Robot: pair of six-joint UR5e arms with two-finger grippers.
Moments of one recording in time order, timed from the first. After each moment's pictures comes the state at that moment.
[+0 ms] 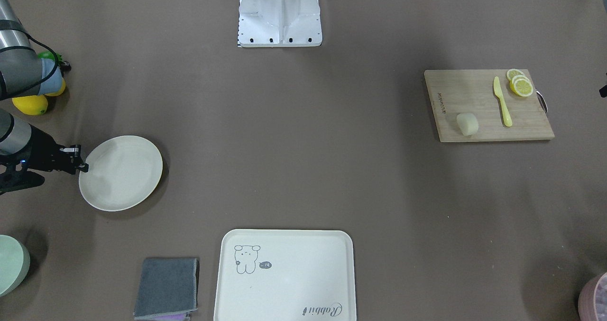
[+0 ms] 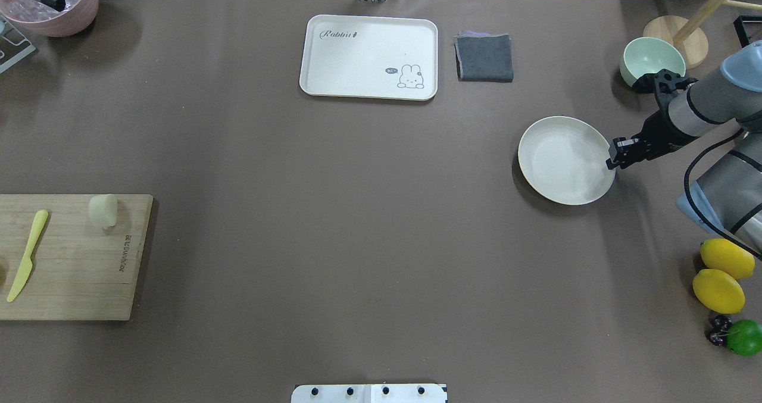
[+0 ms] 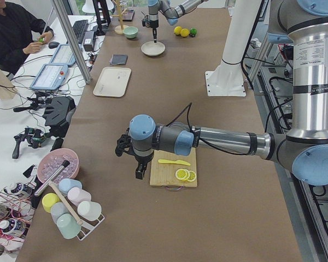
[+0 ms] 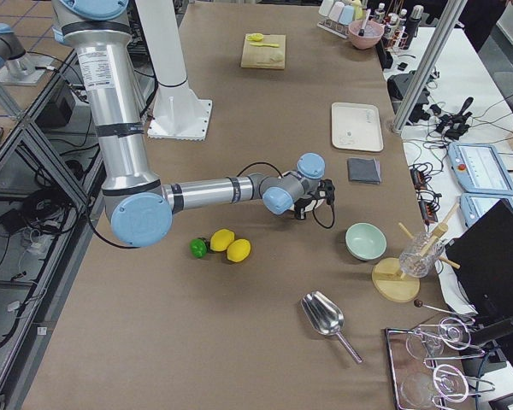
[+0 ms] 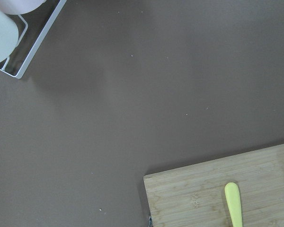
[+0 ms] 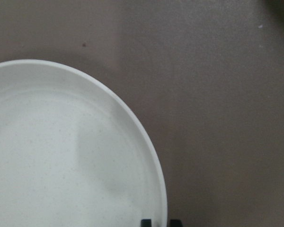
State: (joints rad) left arm -1.49 -1.48 -1.75 -1.67 -2.40 0.01; right arm 1.00 -1.39 1.46 -1.04 2.30 0.69
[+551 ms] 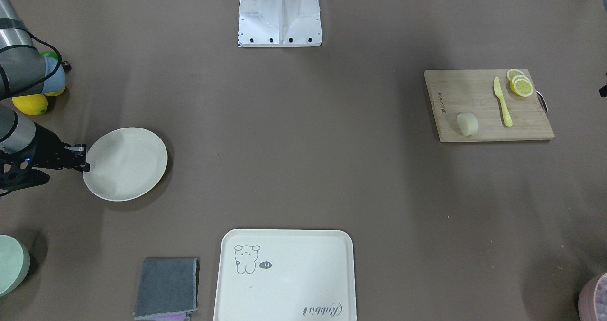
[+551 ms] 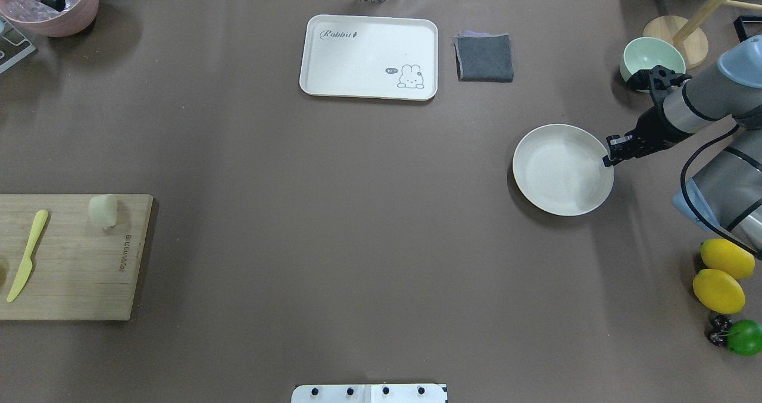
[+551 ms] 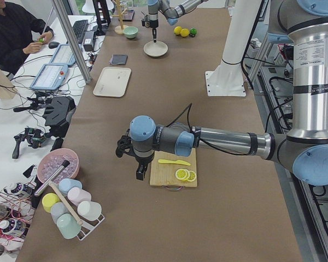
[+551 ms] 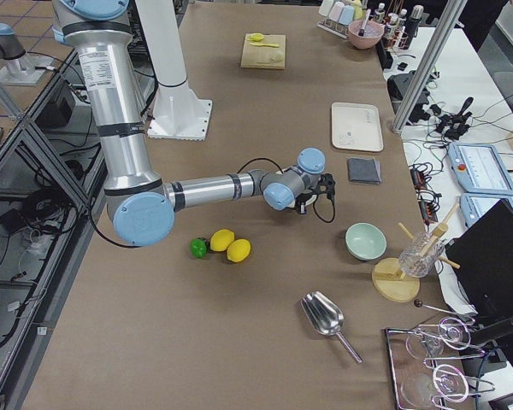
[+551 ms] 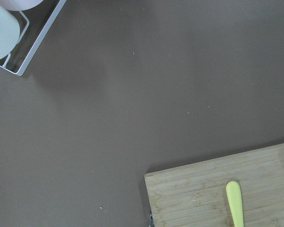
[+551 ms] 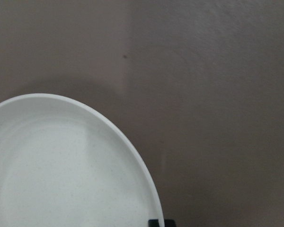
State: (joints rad) left arm -1.49 -1.48 -1.75 -1.67 -2.40 0.01; right arm 0.99 -1.36 1.49 -1.04 2.33 0.75
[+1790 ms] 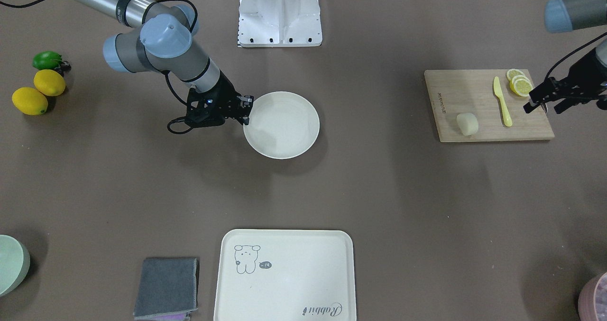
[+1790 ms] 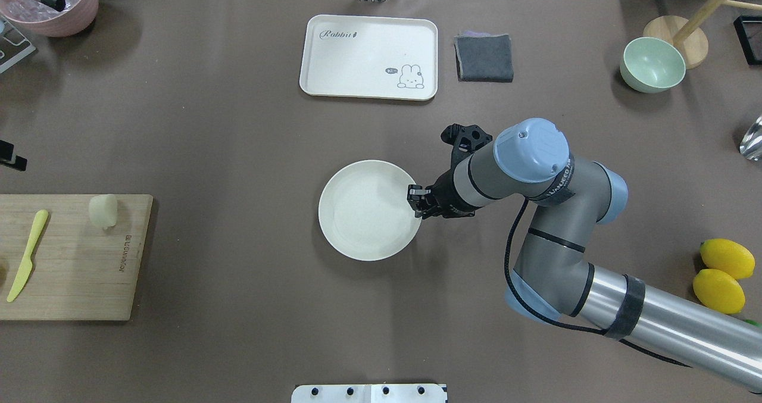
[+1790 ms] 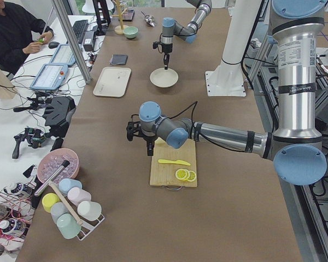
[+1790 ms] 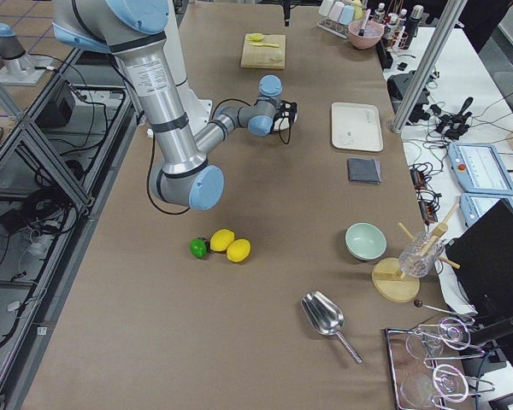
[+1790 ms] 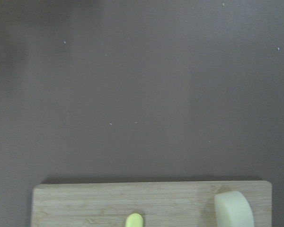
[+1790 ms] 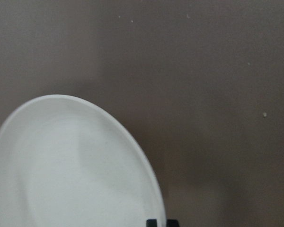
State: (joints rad) left arm -1.14 -1.47 -1.78 -2.07 -2.35 -0.79; right arm 0.53 -1.09 1.64 -1.04 2.00 1.46
